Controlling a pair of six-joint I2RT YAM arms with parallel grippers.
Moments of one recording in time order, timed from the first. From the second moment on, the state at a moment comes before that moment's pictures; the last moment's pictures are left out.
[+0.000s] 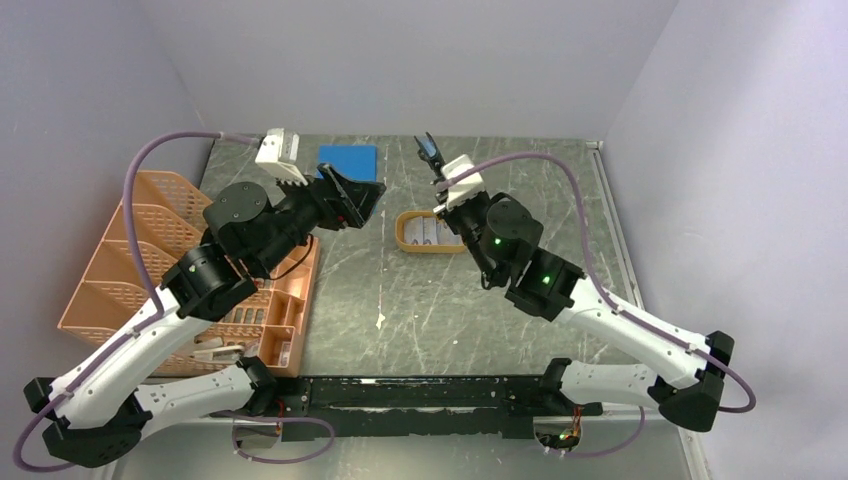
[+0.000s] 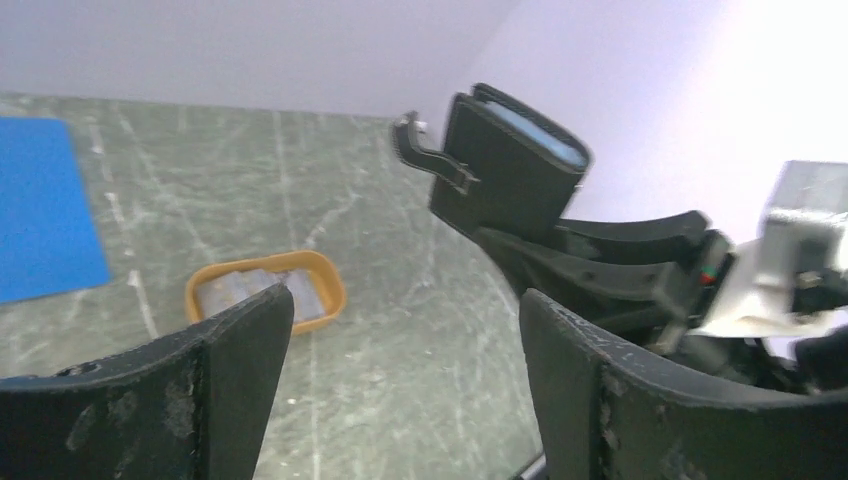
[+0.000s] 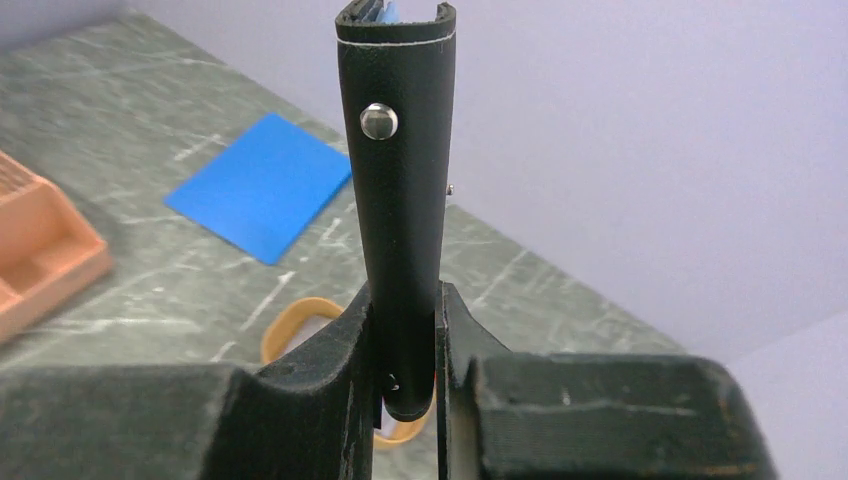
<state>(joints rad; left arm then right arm) -0.85 0.94 1.26 -0.32 -0.29 -0.58 1.00 1.09 1.14 -0.05 0.55 -0.32</state>
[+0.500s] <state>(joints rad) -0.85 0.96 1.25 -0.17 -0.10 -0.60 1.09 1.05 0.96 0.28 0.72 -0.74</state>
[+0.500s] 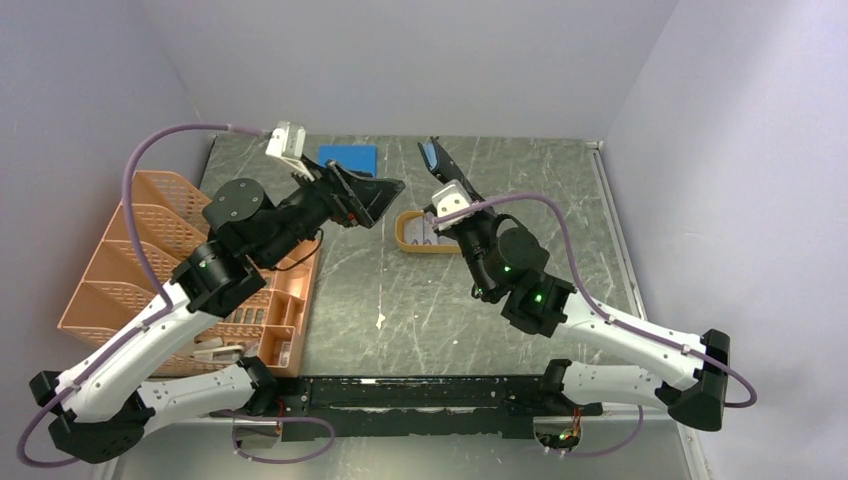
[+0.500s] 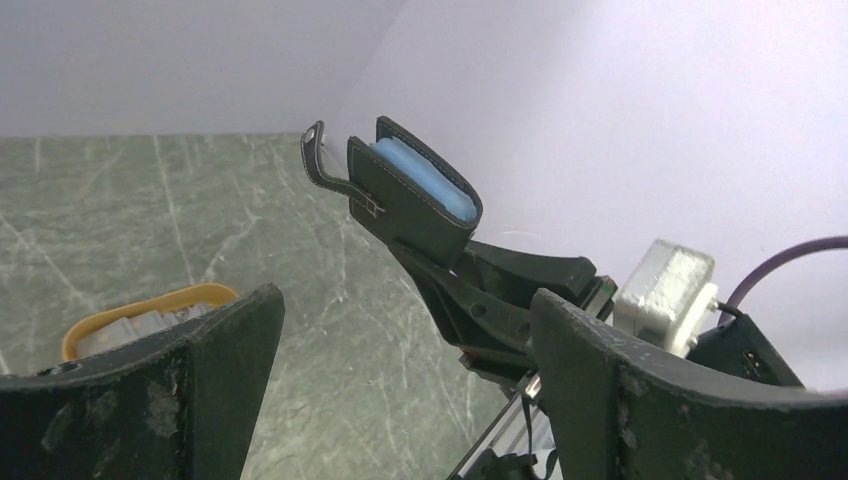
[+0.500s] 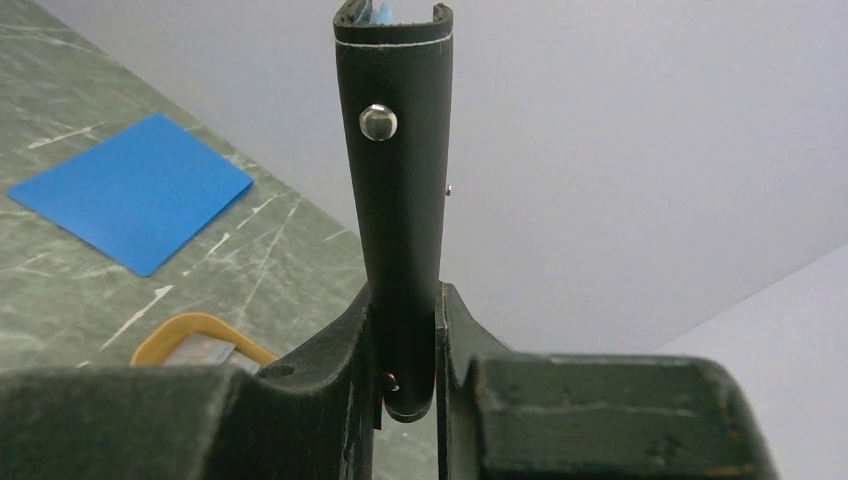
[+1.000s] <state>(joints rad) -0.85 1.18 1.38 -0.09 0.03 -0.70 1.13 1.03 0.89 0.52 0.70 -1.01</state>
